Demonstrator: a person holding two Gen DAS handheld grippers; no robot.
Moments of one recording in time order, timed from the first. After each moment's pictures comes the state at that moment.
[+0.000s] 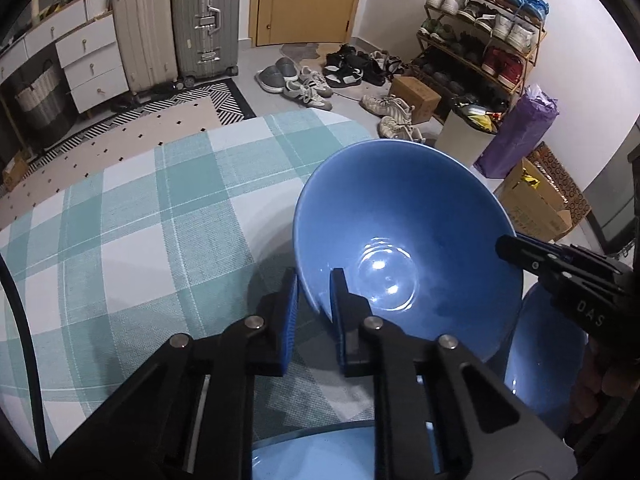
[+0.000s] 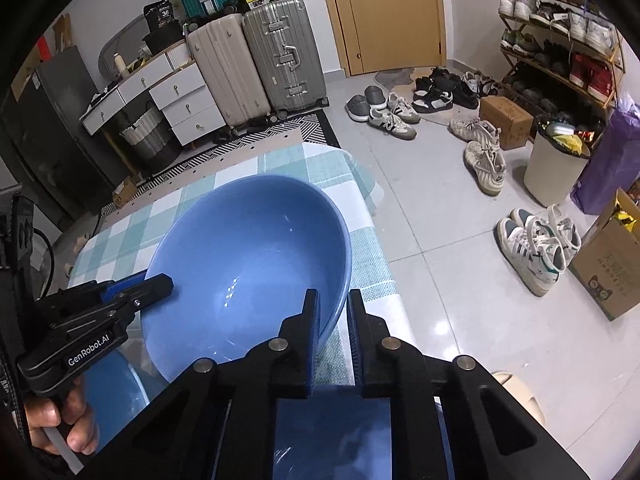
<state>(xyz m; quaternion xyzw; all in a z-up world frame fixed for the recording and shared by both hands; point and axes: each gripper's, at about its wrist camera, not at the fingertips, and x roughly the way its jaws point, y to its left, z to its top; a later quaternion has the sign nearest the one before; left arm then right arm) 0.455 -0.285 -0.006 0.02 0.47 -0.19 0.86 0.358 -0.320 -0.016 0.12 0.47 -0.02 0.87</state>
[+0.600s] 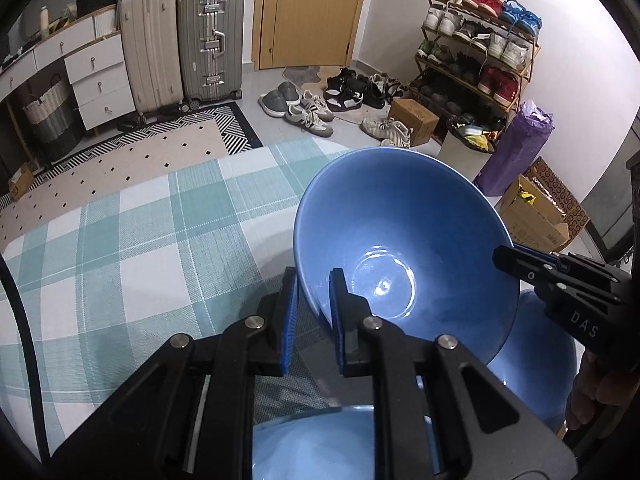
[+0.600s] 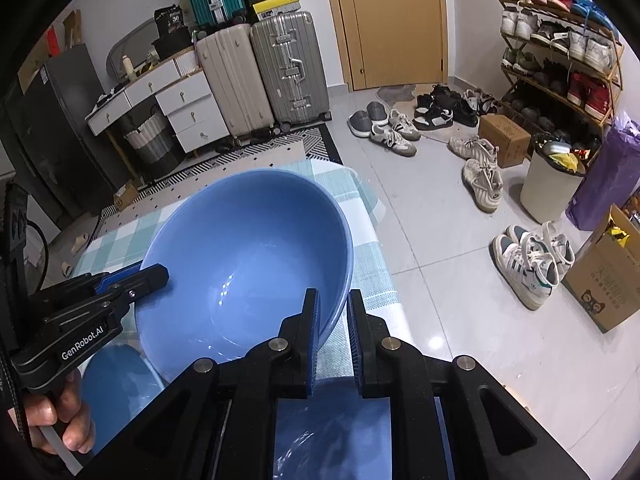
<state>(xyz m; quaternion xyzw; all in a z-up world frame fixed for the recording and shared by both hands) 0.432 -0.276 0.033 0.02 0.43 -0.19 0.88 0.341 -0.312 0.009 0.11 0.45 -0.02 0.89</state>
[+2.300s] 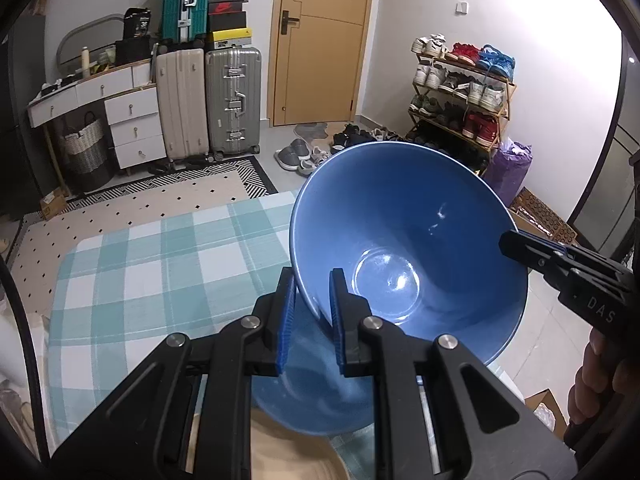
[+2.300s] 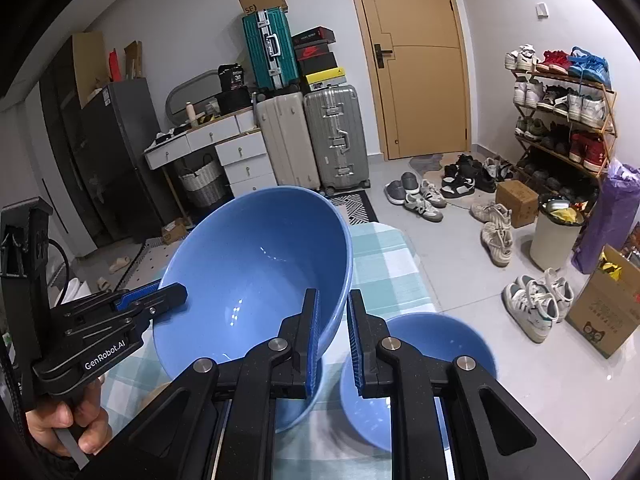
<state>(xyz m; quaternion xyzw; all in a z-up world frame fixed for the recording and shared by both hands) 0.160 -0.207 0.208 0.01 0.34 -0.17 0.93 0.166 -0.226 0.155 0.10 0.33 0.03 0.94</state>
